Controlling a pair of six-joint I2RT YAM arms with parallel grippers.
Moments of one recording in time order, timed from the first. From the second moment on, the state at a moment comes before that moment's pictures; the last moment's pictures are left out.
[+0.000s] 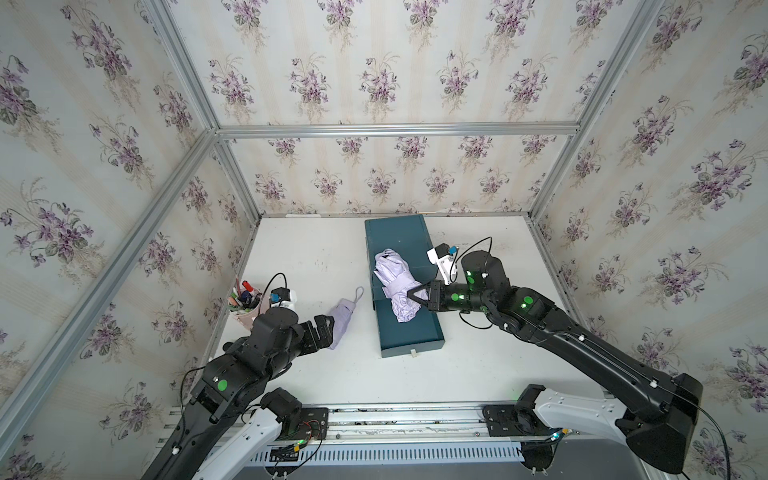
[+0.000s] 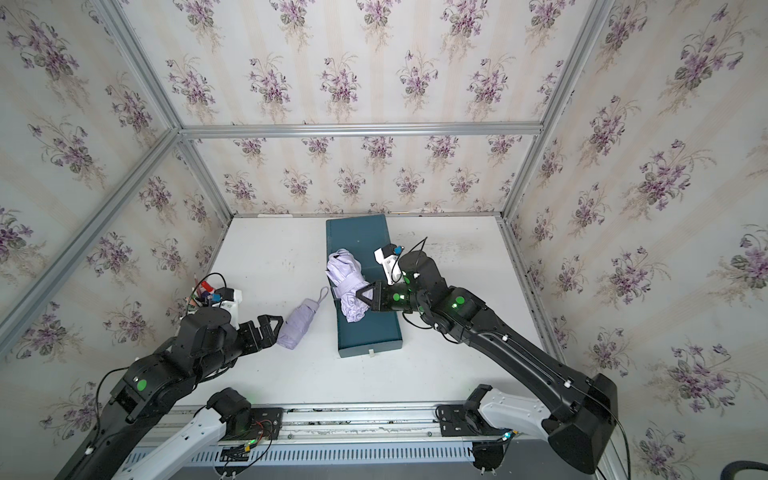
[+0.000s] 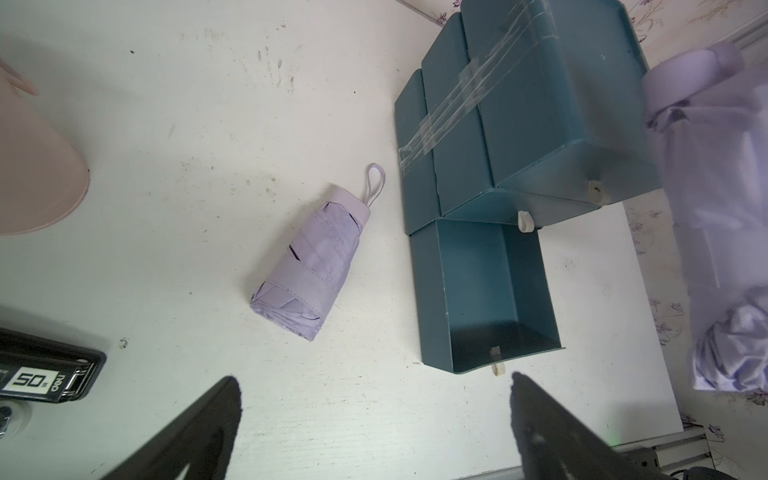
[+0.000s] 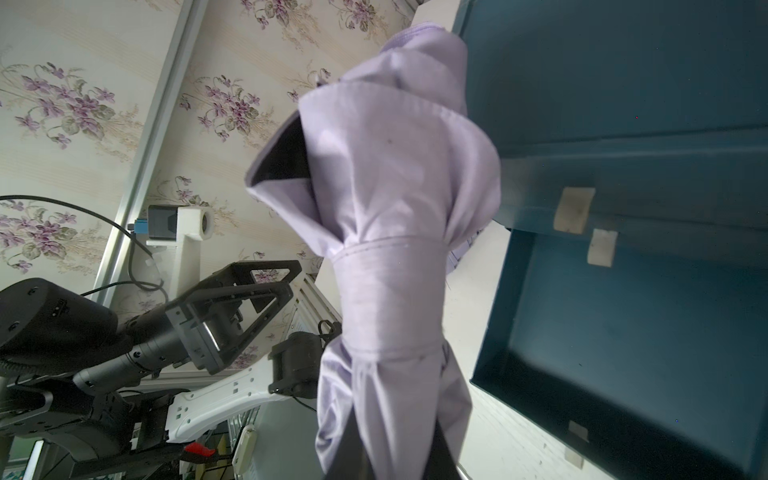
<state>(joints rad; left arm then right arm) -0.54 0.53 0.83 -1.01 -0.14 -0.74 0.79 1.10 1.03 -0.45 -0.37 0.74</state>
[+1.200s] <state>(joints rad) -0.53 1.31 1.29 -0.75 0.01 -0.53 0.74 1.29 1.01 -0.85 -0.36 0.83</state>
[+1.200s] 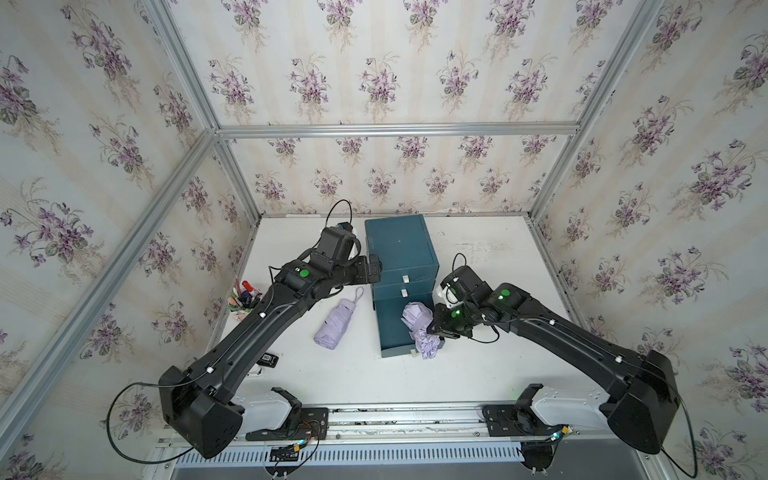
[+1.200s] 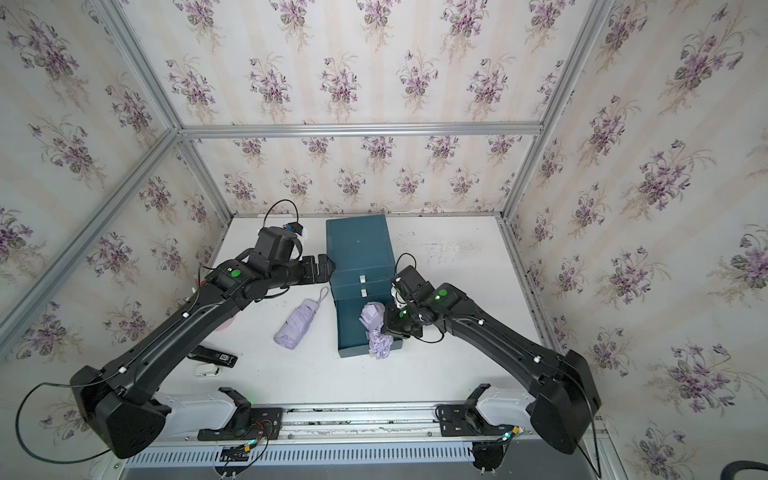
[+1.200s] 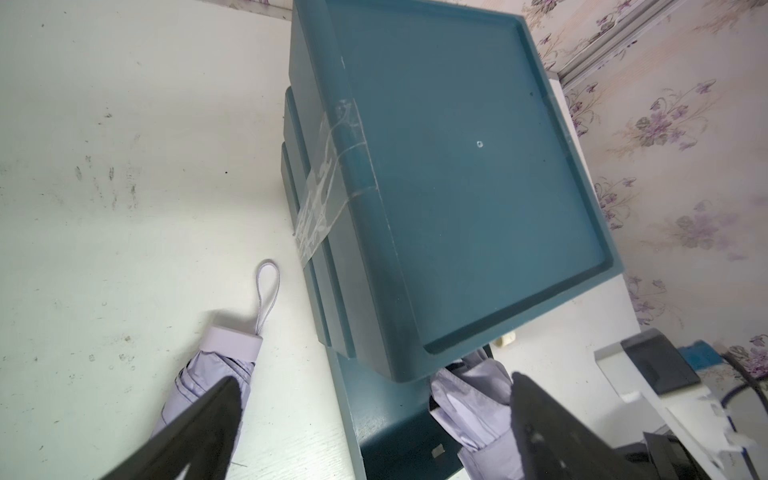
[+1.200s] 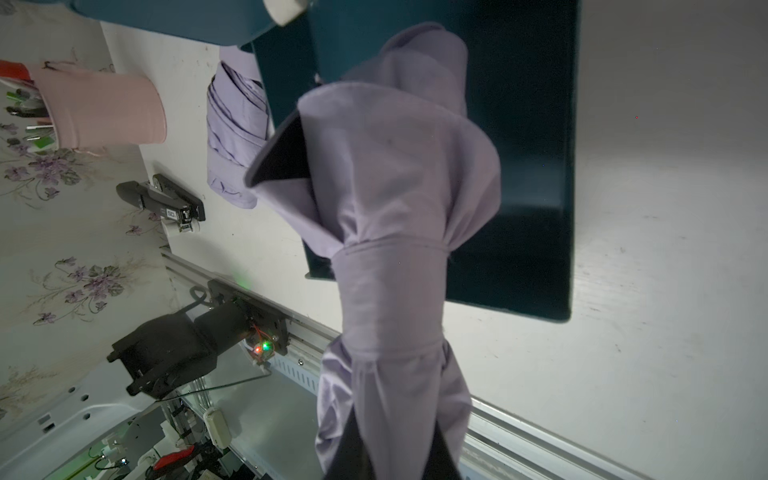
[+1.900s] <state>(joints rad) -0.50 1.27 1.22 -0.78 0.04 -0.50 0.68 1.48 0.99 -0.64 -0.30 0.81</state>
